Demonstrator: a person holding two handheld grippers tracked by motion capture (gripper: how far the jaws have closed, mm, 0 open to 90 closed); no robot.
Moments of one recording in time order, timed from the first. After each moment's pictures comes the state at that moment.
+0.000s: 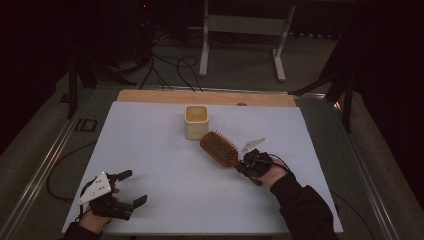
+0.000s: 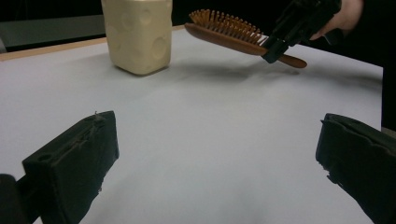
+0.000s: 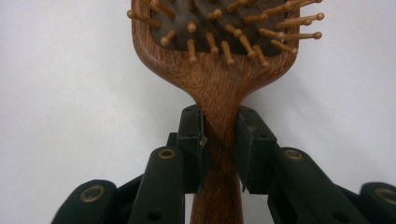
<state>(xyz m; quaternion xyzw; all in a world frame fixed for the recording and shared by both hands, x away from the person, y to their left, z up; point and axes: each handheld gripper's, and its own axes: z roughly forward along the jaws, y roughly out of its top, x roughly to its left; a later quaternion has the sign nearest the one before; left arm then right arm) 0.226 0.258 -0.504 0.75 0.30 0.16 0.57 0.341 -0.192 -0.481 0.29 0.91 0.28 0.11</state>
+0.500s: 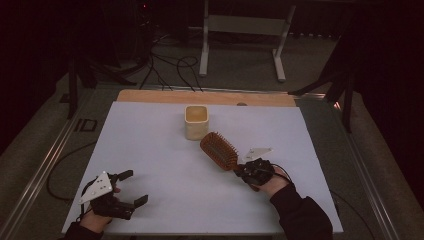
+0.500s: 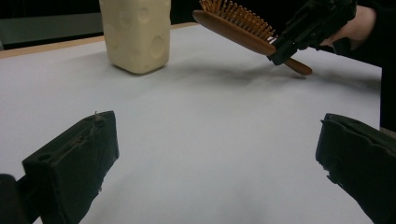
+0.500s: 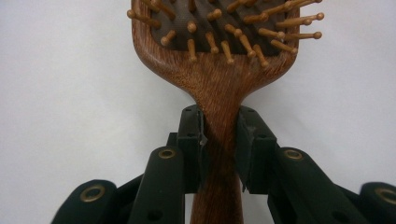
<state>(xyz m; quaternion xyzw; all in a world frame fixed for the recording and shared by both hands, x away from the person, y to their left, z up) 0.227 0.256 -0.504 0.75 0.30 0.15 0.57 0.317 -0.196 -0.487 0.29 0.89 0.33 0.12</state>
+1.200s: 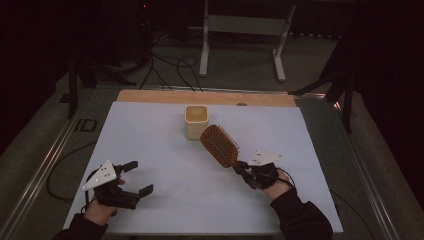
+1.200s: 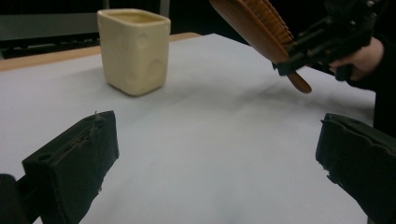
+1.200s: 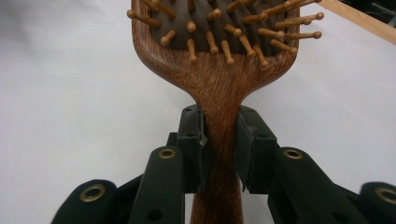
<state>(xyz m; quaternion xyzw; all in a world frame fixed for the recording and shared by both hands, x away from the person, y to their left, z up) 0.245 0.238 -0.471 0.75 0.31 0.14 0.57 0.299 -0.200 -0.472 0.27 0.85 0.41 0.17</state>
